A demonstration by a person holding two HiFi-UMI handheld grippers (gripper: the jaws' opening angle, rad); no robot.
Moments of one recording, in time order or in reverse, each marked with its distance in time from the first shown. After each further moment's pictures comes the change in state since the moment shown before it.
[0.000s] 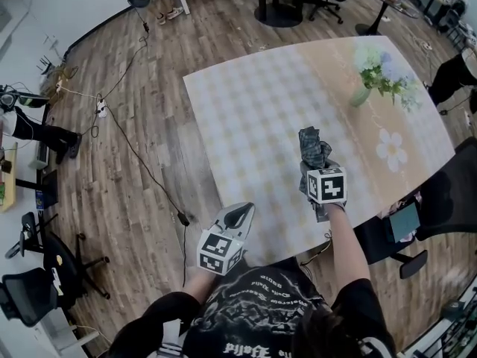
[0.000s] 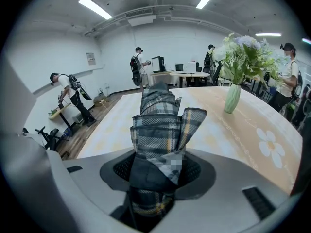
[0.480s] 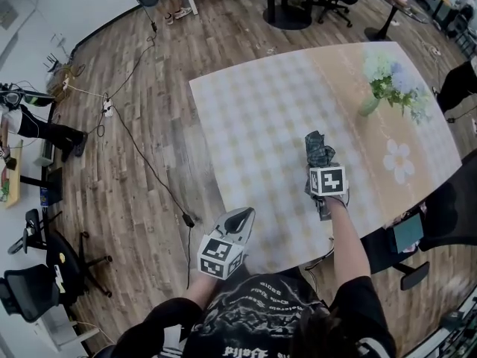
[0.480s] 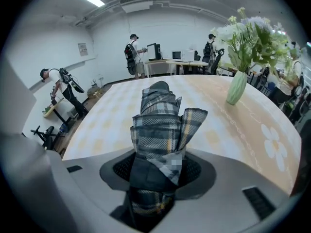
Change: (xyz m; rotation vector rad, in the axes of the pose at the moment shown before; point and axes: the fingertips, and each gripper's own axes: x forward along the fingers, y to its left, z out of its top) left arm 0.020 0.007 0.003 -0.037 0.009 0.048; right arm 0.042 -0.039 -0.003 0.001 0.128 -0.039
